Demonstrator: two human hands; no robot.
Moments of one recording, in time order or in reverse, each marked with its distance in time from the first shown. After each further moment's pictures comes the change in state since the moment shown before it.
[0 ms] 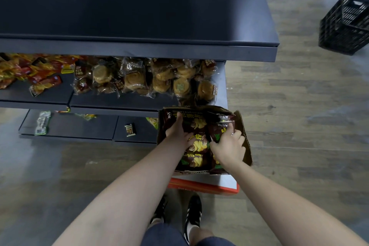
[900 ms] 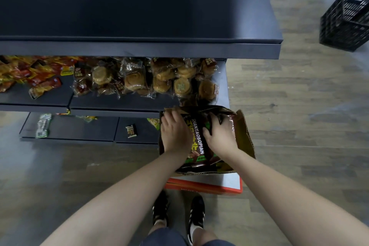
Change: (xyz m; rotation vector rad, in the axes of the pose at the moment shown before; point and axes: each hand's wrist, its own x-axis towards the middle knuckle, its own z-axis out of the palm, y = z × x) left_hand 0.011 -0.014 -0.021 1.591 0.451 1.170; right_hand 0.014 -0.022 -0.001 0.020 -0.029 -0.325
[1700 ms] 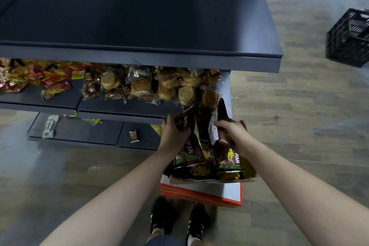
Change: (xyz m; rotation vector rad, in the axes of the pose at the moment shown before) left_hand 0.016 -0.012 -0.026 -0.733 -0.276 -0.210; right_hand 0.022 0.005 -0.056 1.051 -0.326 0.356
